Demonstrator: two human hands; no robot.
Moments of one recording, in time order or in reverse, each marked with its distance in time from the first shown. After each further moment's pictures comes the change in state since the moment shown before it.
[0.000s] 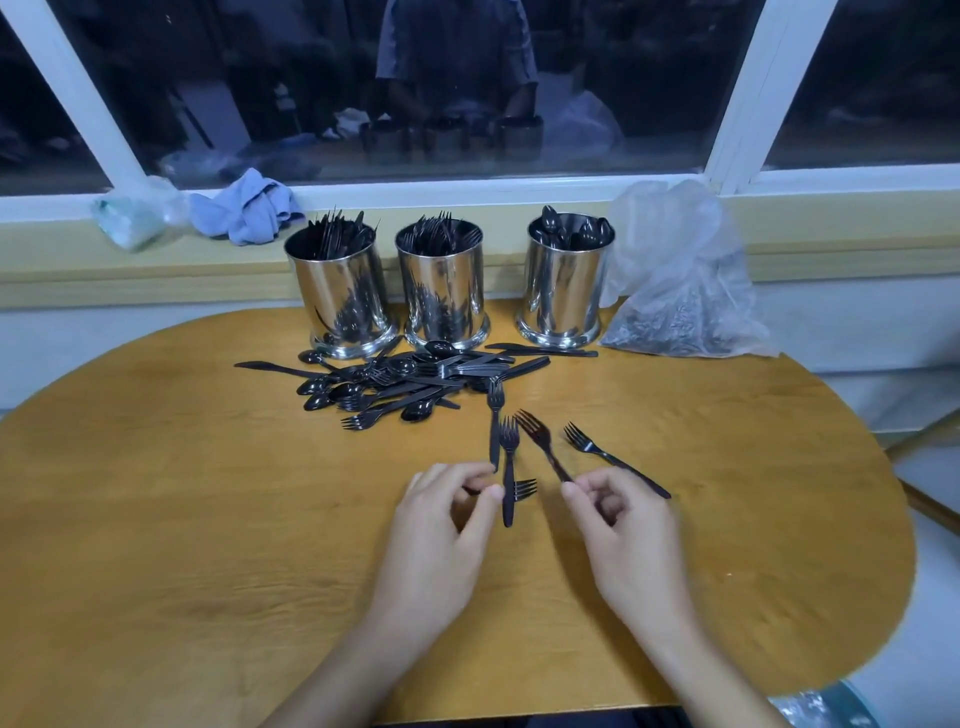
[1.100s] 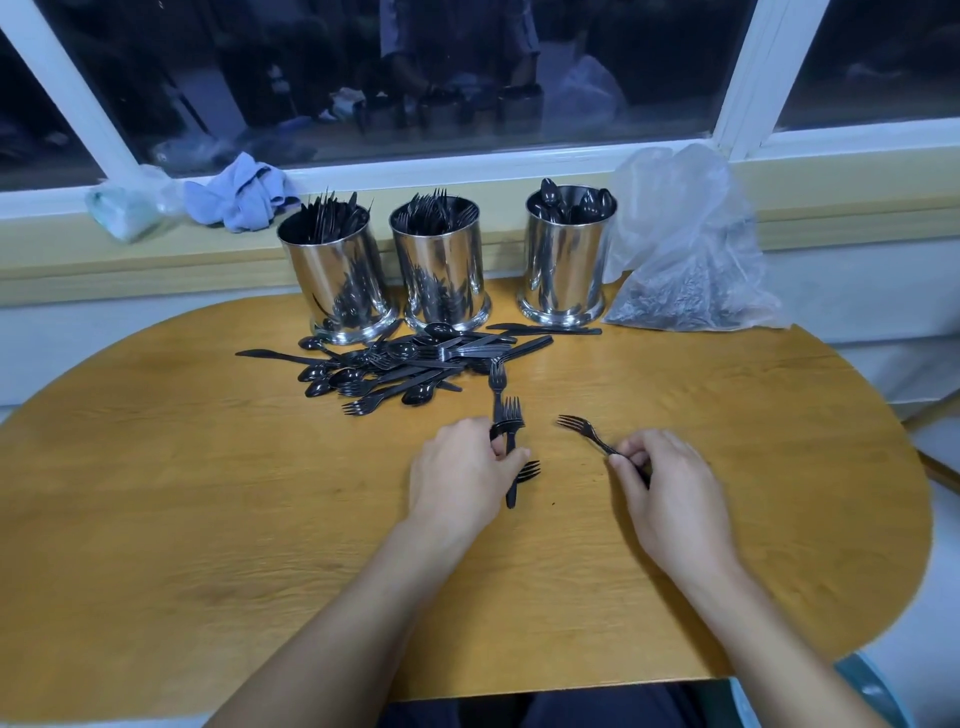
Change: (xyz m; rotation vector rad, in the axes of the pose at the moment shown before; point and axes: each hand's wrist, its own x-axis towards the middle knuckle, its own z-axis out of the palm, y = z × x) left_hand 0.063 0.012 0.026 0.458 -0.152 -0.163; right_hand 0.034 0.043 -0.029 -0.475 0.000 -0.142
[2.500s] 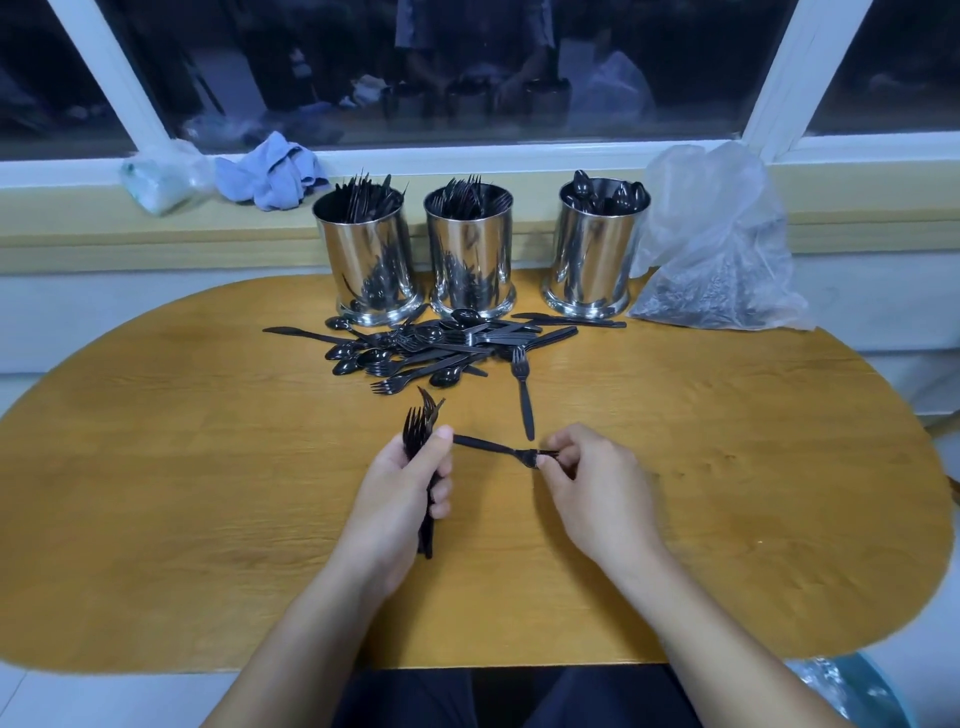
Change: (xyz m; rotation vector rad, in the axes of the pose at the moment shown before) left_hand -0.062 -0.069 -0.045 -1.207 -0.108 -0.278; right_hand -0.016 -0.097 0.030 0.018 -0.212 0.086
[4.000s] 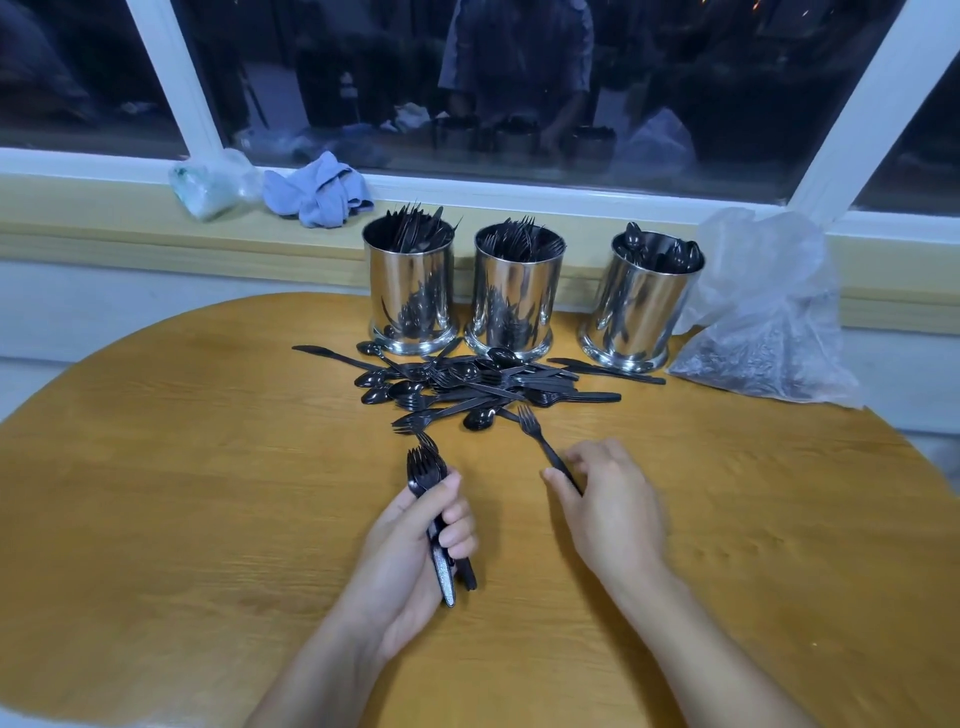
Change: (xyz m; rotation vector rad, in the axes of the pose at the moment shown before) left_hand 0.019 -0.015 -0.026 -0.605 -0.140 -0.067; right_hand 0.052 -0.021 0.030 -0.173 0.125 -0.116
